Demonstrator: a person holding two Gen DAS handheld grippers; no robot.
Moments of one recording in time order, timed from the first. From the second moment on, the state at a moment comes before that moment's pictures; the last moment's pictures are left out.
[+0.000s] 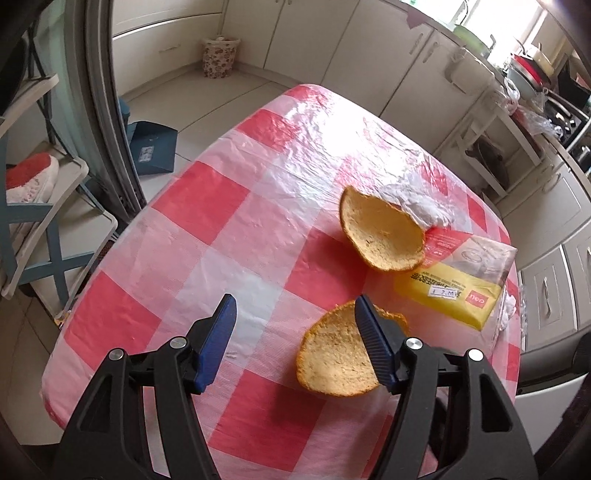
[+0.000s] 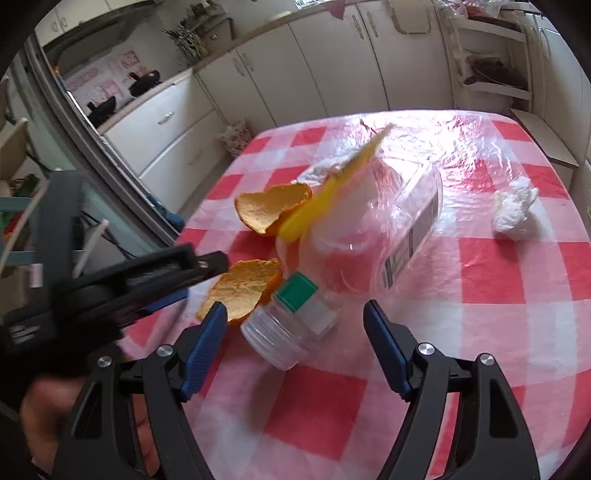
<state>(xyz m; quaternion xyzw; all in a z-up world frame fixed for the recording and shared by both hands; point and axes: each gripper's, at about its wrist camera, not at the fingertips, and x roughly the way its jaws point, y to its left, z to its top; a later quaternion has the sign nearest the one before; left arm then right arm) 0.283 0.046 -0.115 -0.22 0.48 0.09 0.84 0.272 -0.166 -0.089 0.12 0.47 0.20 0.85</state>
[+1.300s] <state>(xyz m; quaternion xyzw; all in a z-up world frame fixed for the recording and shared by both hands) 0.281 -0.042 -0.097 -0.01 0.52 -0.10 0.85 0.227 -0.280 -0.089 0.04 0.50 0.14 0.85</state>
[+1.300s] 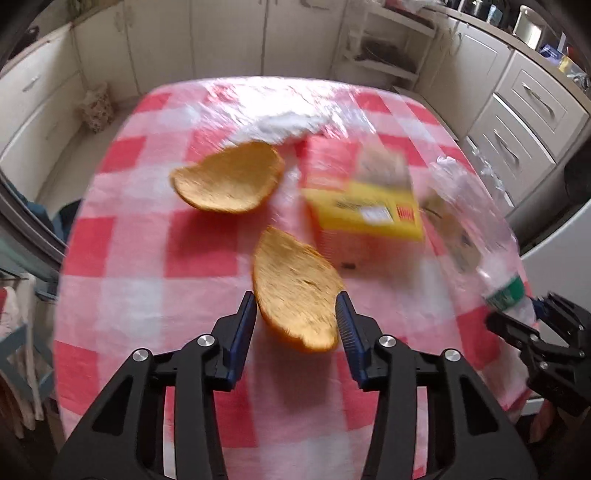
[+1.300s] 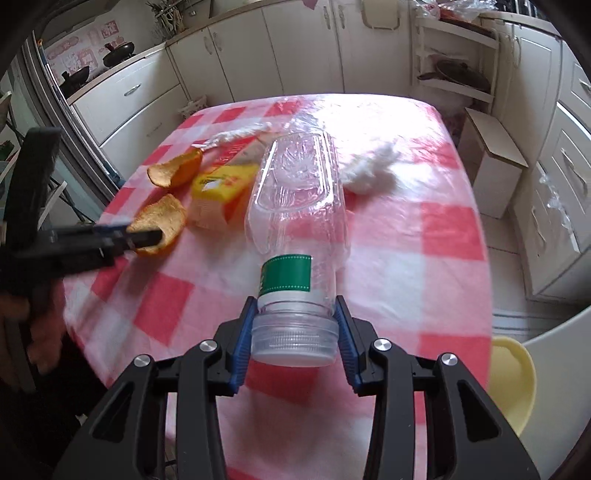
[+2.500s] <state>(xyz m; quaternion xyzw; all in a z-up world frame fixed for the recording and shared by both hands) 0.262 -0.083 -0.062 -0.02 0.47 -0.16 0.87 0.205 -0.282 -0.088 -0.02 0.48 0.13 0.87</state>
